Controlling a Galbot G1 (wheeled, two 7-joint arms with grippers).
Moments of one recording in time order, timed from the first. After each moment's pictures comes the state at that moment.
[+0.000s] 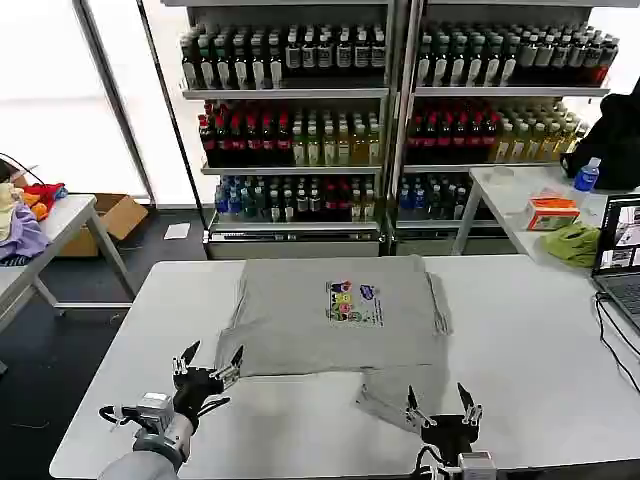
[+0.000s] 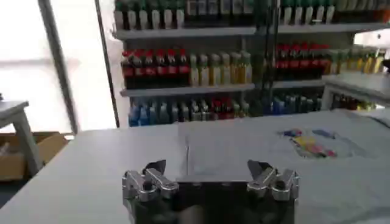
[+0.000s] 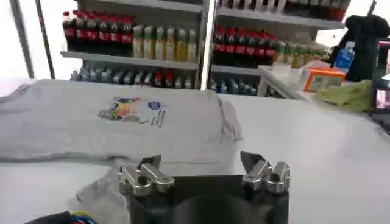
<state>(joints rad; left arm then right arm) 1.46 -1.21 -0.47 -2.12 -0.32 0.49 -0.10 -1.69 1.25 0.29 2.29 0.17 -0.43 0.44</state>
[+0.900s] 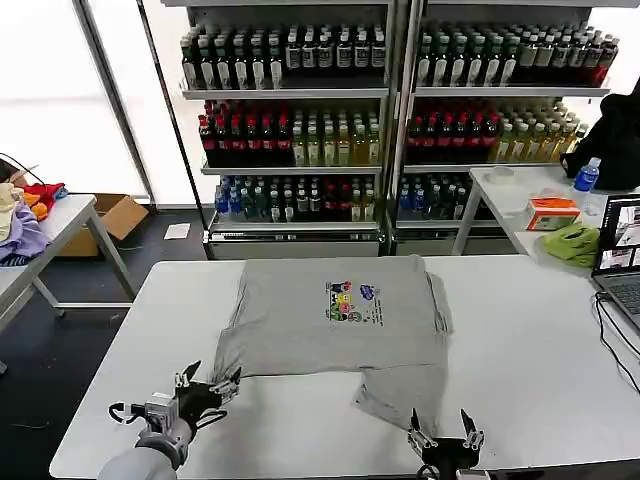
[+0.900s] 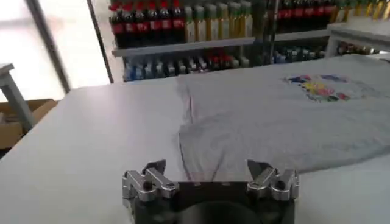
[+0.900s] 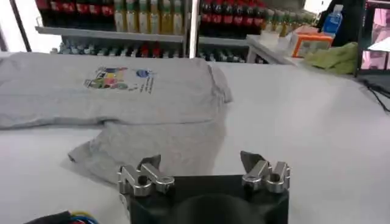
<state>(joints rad) 1.43 -1.17 -0.47 -2.01 -0.33 0.54 -0.07 -1.73 1.29 0.29 2.23 0.22 -0.40 0.49</state>
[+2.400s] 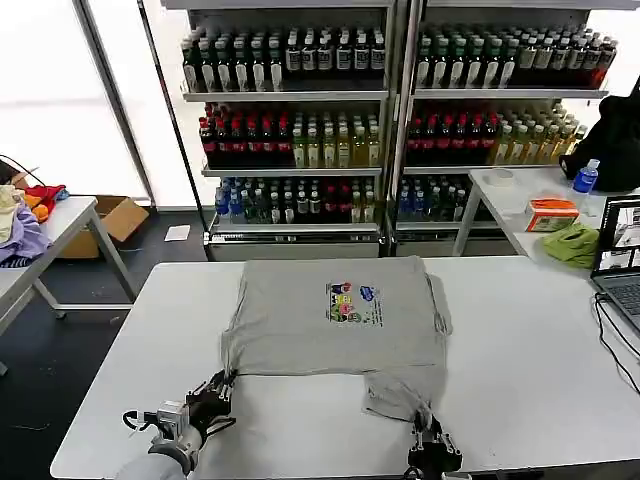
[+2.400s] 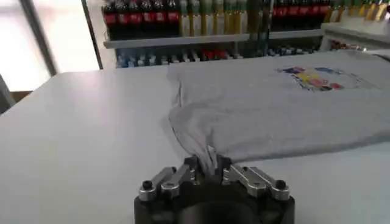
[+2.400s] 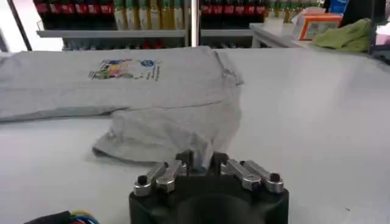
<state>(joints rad) 1.42 -1.19 -0.42 -1.94 -0.34 0.54 -0.07 -1.69 1.32 0.26 2.11 0.21 -0.35 0.47</state>
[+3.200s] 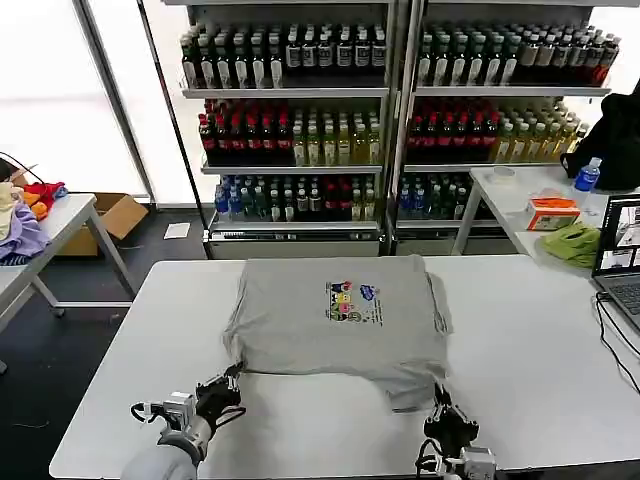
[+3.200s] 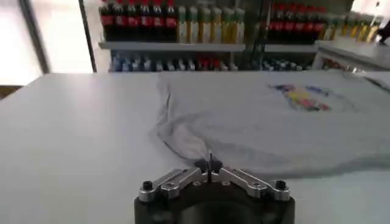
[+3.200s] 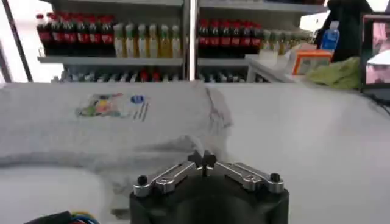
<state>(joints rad) 1.36 -1.23 -0.42 -1.97 -0.38 0.45 -0.08 -1.59 1.30 0.36 2.16 0.21 -0.32 0.39</state>
